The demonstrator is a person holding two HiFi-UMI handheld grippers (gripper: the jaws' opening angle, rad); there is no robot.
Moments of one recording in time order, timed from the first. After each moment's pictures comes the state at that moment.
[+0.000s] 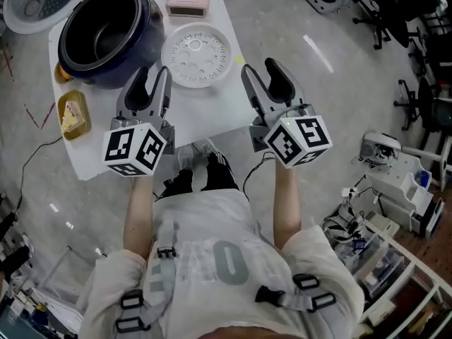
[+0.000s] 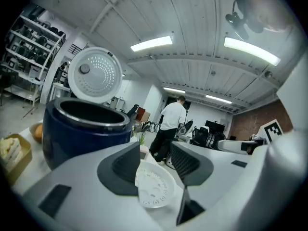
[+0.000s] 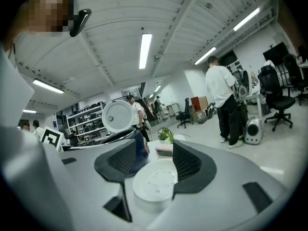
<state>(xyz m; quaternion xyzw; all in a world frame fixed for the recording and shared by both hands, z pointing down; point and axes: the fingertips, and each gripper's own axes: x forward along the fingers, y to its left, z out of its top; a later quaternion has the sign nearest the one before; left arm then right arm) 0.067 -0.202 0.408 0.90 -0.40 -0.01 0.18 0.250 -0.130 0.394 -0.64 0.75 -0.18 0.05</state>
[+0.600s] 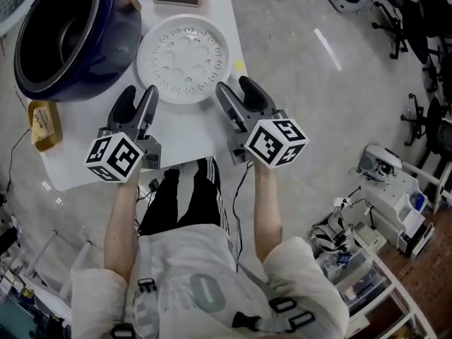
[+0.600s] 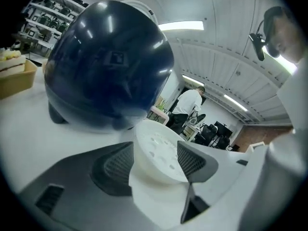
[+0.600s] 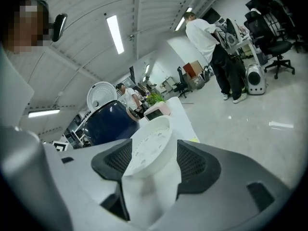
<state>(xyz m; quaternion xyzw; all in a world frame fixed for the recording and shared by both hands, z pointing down) 0.074 -0.231 0.578 0.84 -0.42 0.03 0.34 0.261 -0.177 0.584 -0.56 0.74 -0.37 0.07</state>
